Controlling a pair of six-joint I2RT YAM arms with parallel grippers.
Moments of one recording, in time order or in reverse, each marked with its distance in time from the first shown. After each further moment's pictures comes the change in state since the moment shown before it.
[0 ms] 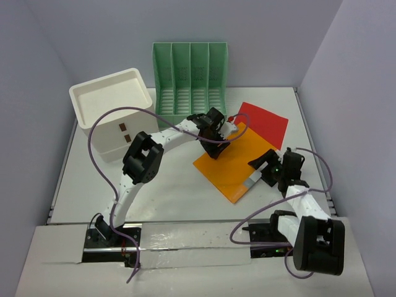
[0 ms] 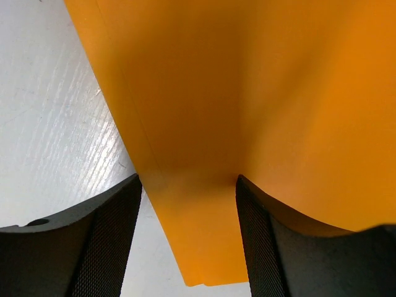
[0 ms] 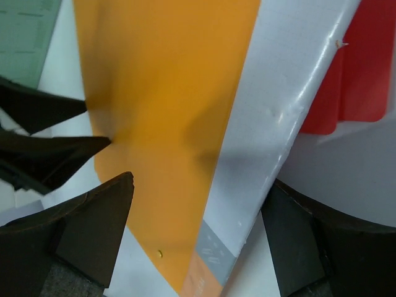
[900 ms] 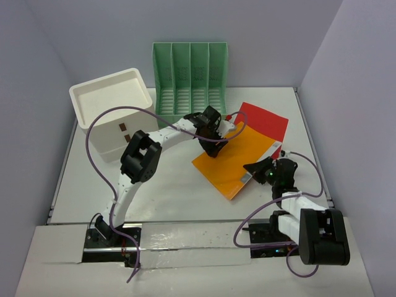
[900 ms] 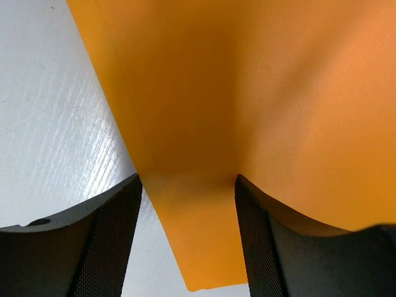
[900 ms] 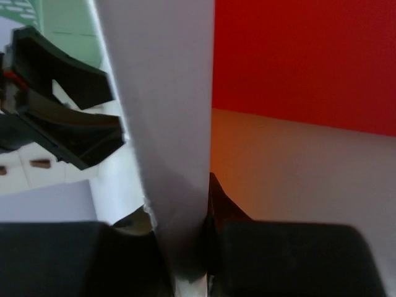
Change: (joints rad) left arm 0.028 -0.016 -0.038 0.046 0.059 0.036; right arm 0.105 0.069 -0.176 0.471 -0.051 0.201
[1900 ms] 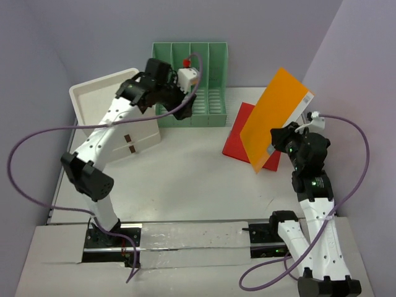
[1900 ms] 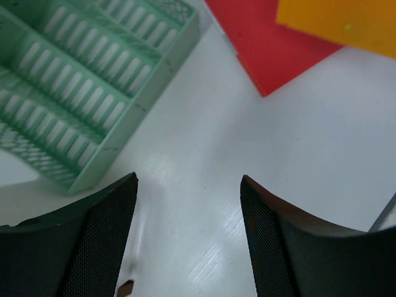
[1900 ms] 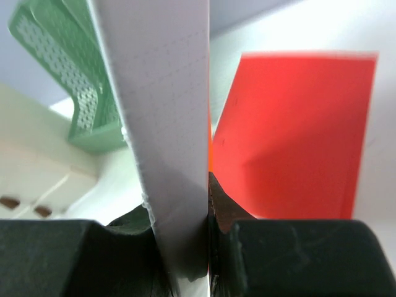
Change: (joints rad) left arm 0.203 -0.520 0.114 -0.269 0.037 0.008; right arm 0.051 -0.411 0.699 -0.792 0.350 -0.509
